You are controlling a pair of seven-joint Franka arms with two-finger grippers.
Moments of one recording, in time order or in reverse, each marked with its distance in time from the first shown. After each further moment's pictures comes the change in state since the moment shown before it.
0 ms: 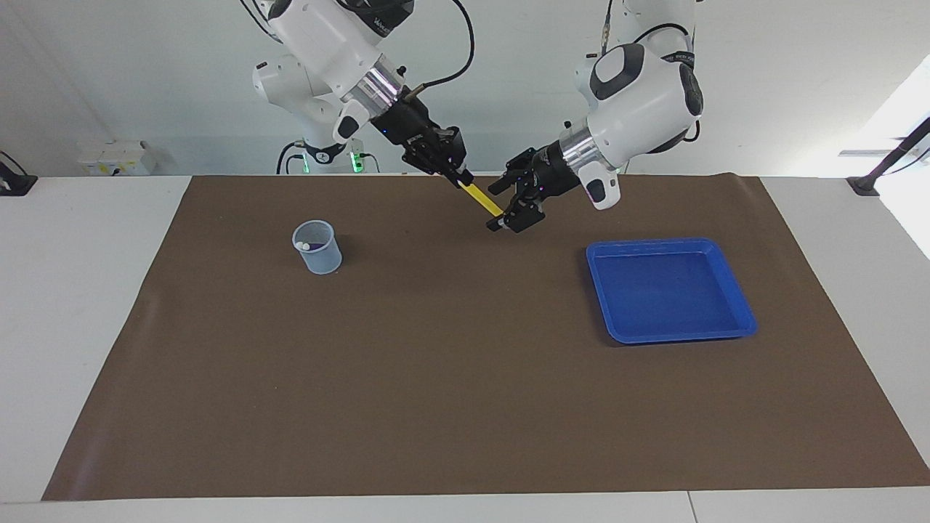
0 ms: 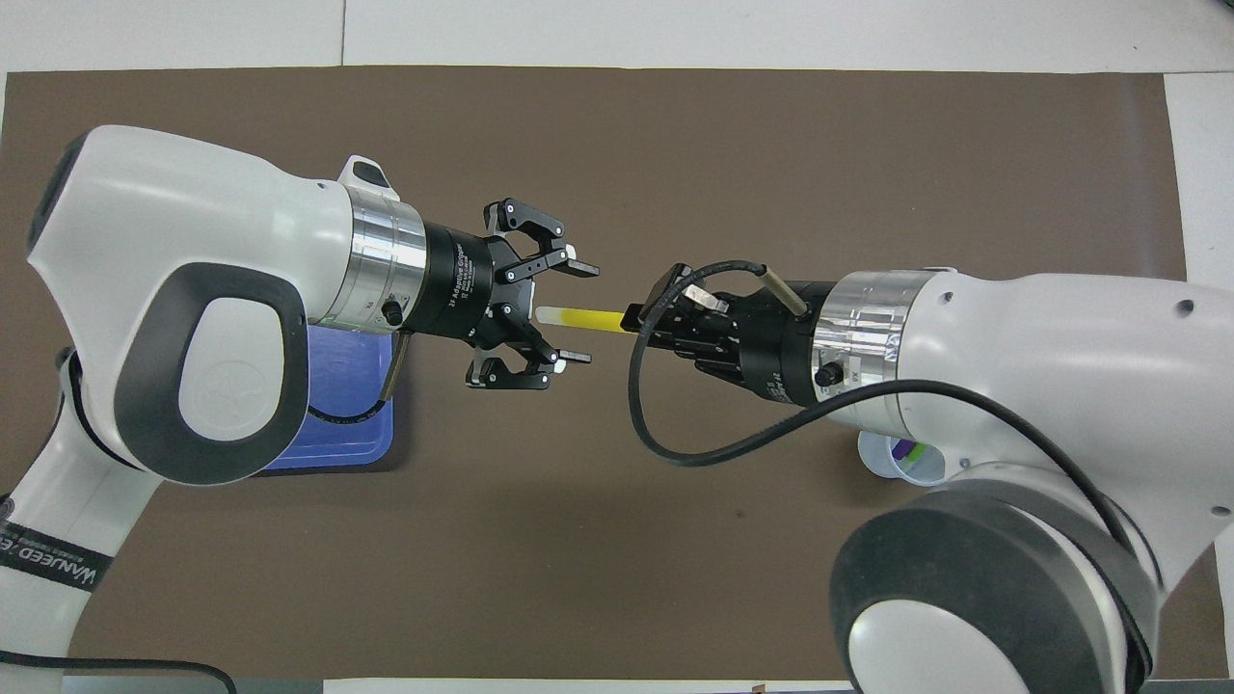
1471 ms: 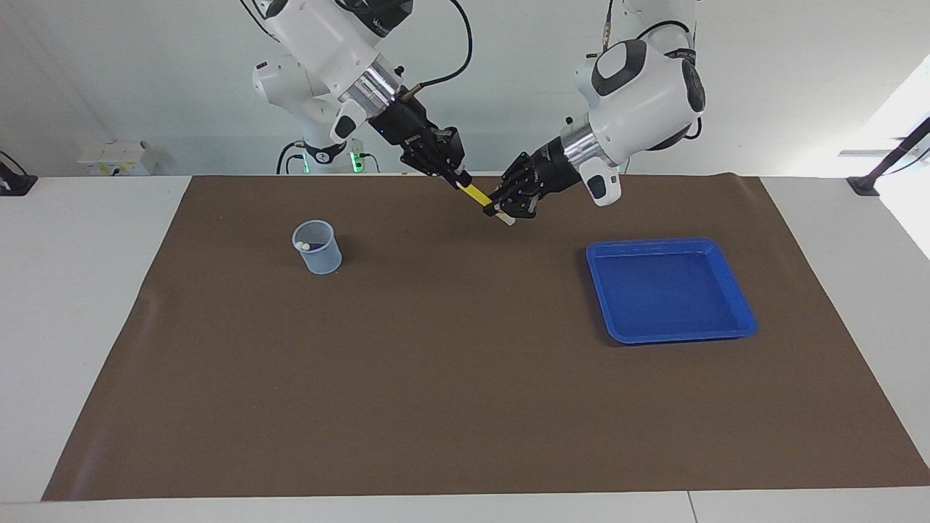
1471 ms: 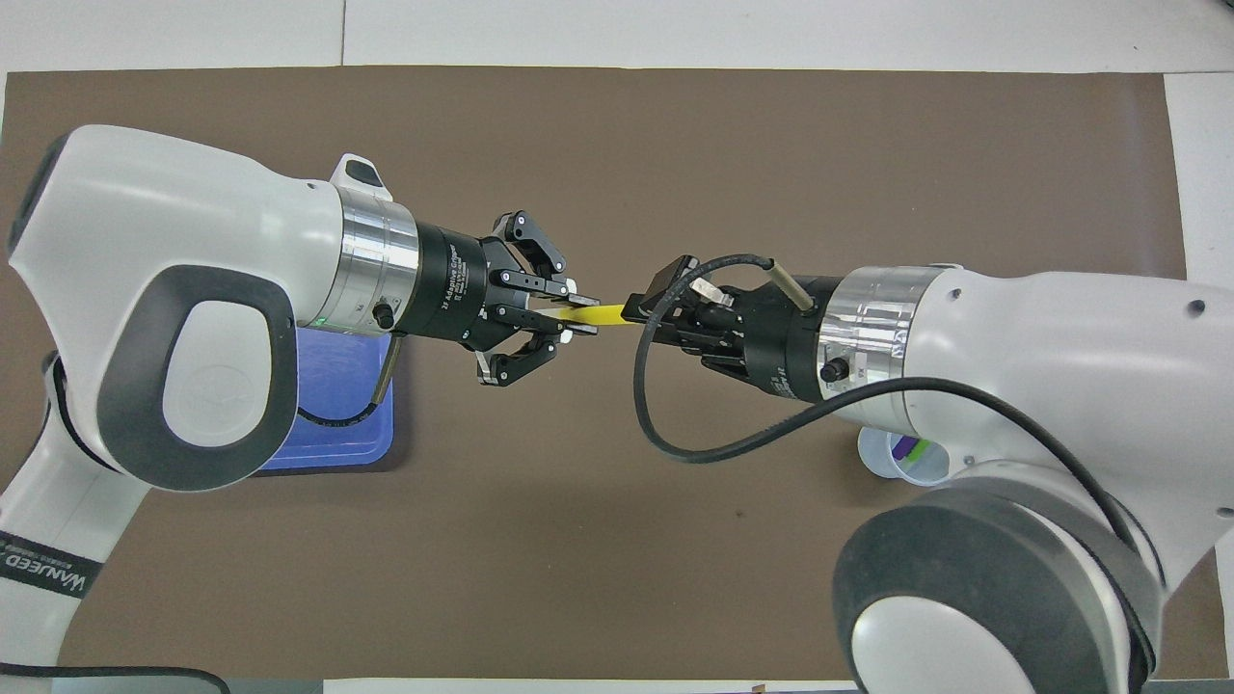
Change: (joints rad) left arm 0.002 -0.014 0.005 0.000 -0.003 -0.007 0.011; right arm 0.000 0.000 -0.003 -0.001 0.002 0.016 0.000
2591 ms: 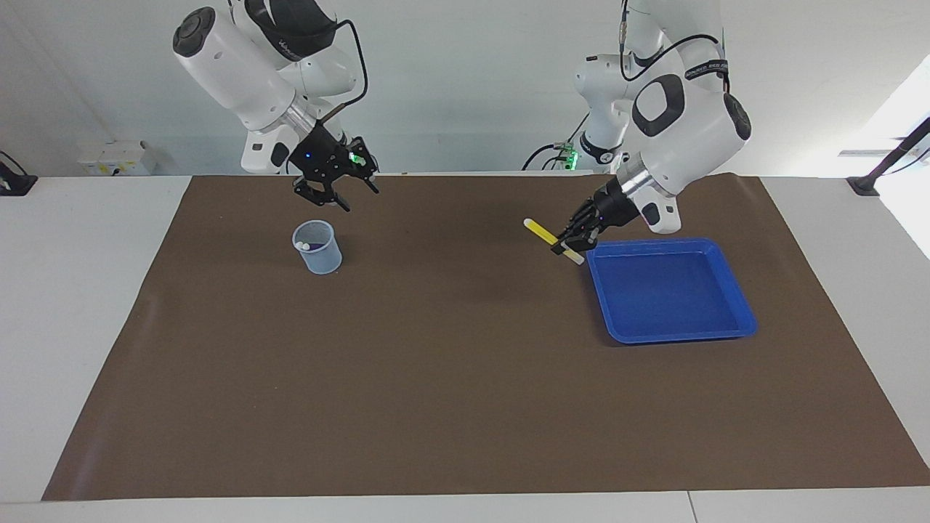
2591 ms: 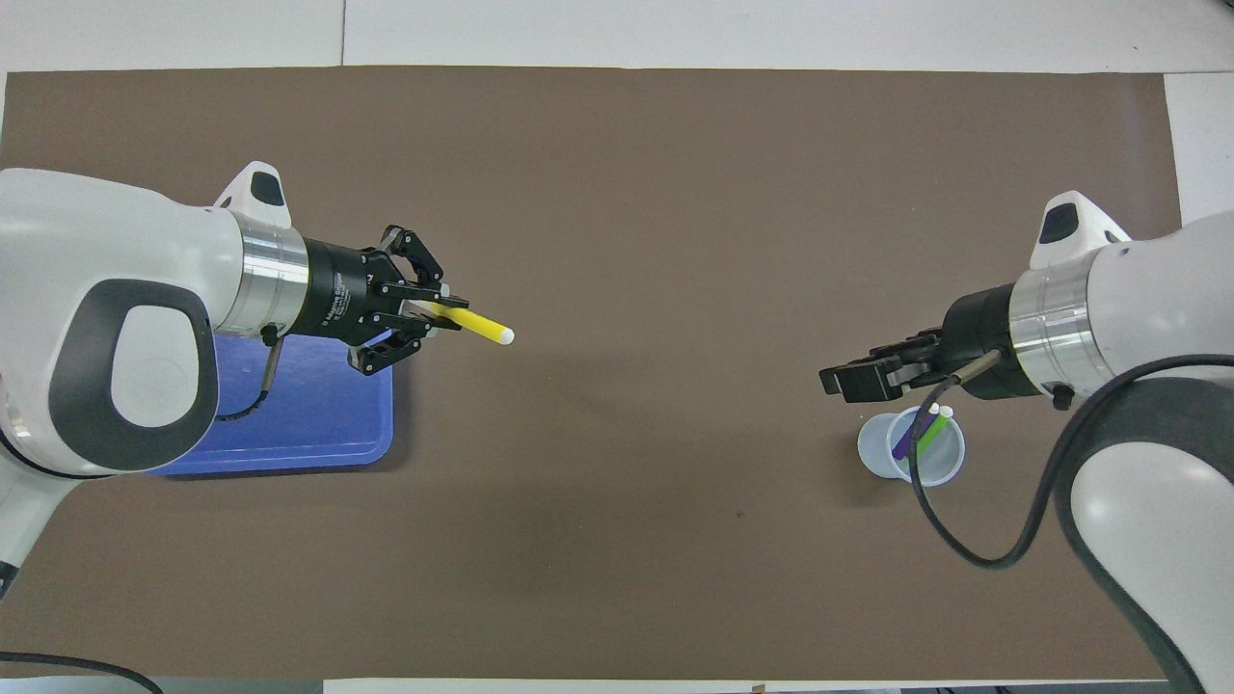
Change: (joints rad) left arm 0.175 -0.046 0.016 -0.212 0.207 0.064 0.595; right arm -0.287 -0.025 -0.018 -0.034 -0.269 -0.477 -1.059
